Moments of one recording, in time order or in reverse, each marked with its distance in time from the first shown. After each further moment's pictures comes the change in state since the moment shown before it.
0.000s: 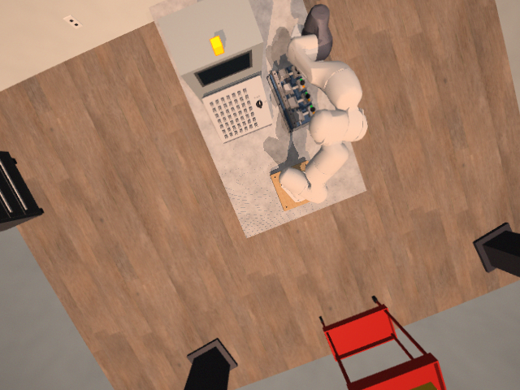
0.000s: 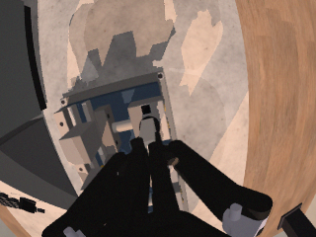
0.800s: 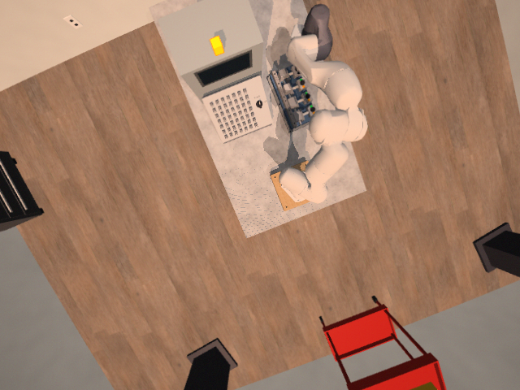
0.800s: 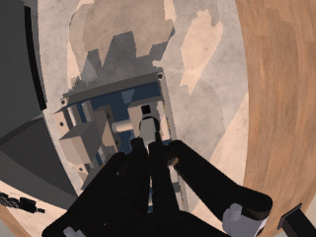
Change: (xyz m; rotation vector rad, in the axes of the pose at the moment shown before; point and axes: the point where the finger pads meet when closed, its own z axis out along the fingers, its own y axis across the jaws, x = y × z) arm 0.000 0.000 0.000 -0.001 0.001 0.000
